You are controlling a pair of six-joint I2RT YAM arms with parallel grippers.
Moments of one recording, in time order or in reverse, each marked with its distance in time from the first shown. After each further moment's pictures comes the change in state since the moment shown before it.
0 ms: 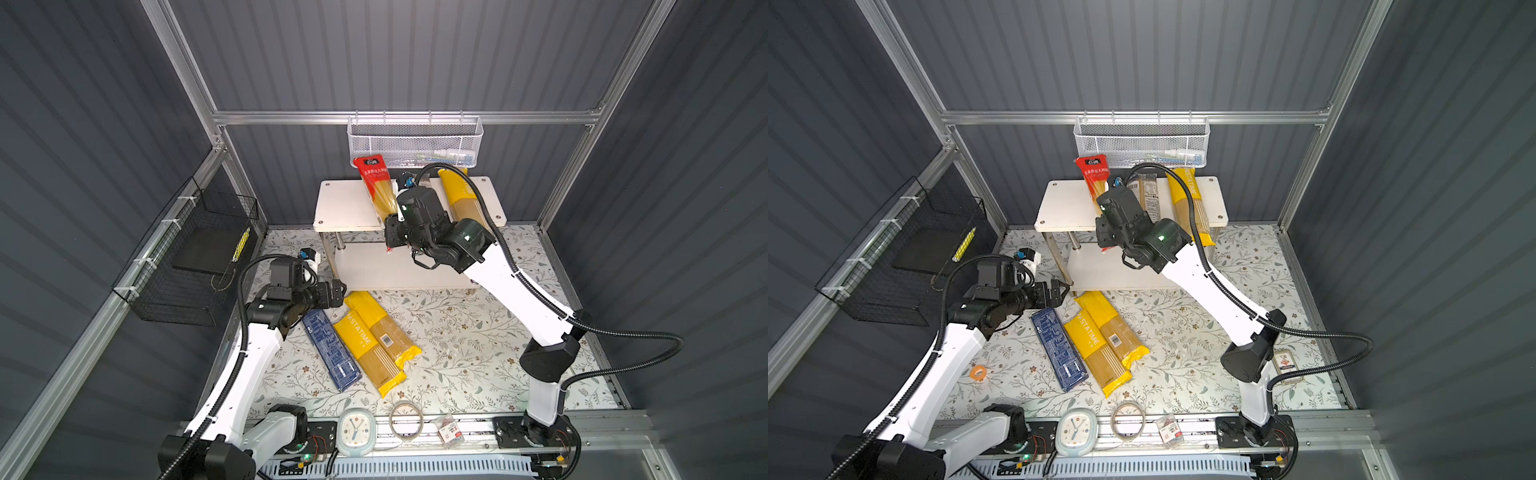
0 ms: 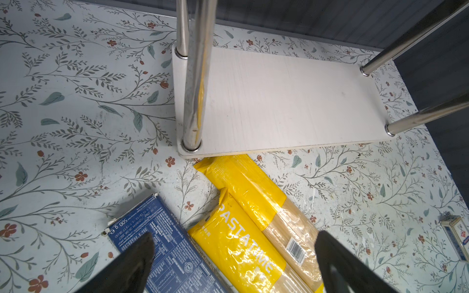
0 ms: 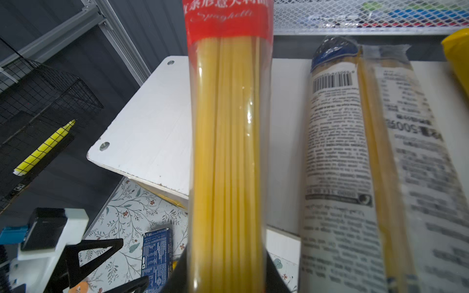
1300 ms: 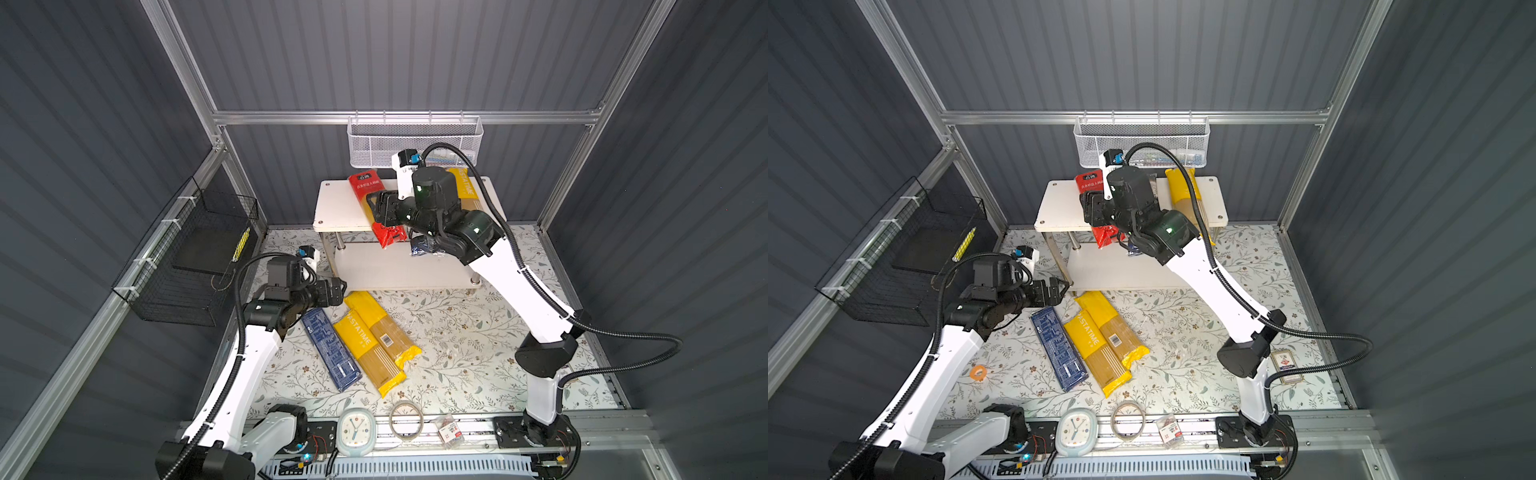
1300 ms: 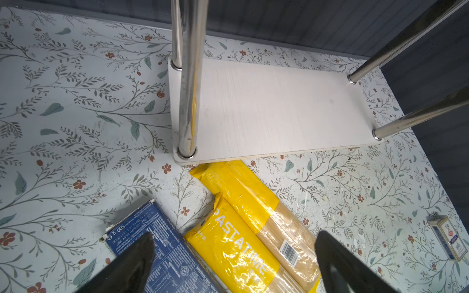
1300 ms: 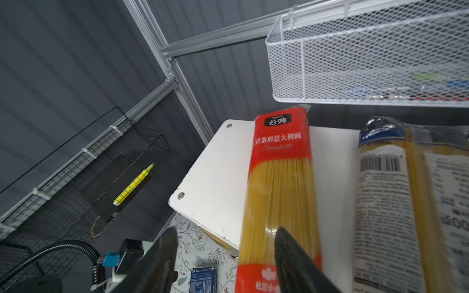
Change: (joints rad) left arm 0.000 -0.022 0.035 -0.005 0.013 -0.003; right arm -0.033 0.012 0.117 0.156 -0.215 -0.010
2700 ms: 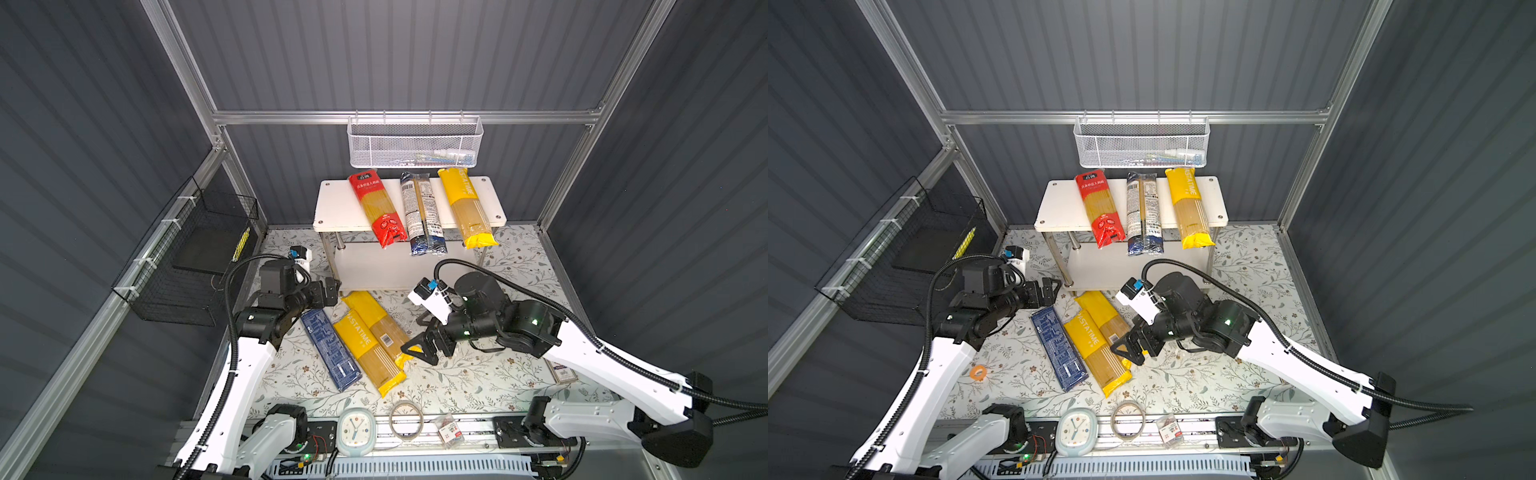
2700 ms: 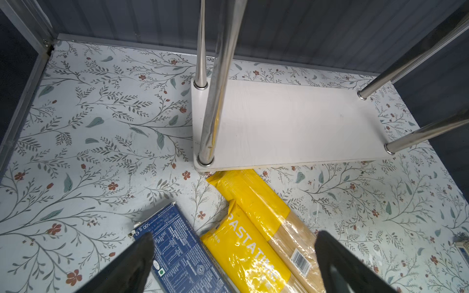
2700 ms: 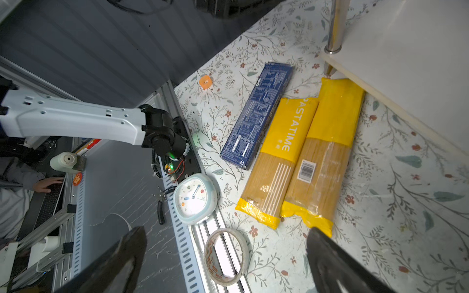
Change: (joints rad) left arm 0.000 -0.074 -0.031 0.003 -0.088 0.004; right arm 0.122 -0.765 -1.258 0.043 -0.500 -0.166
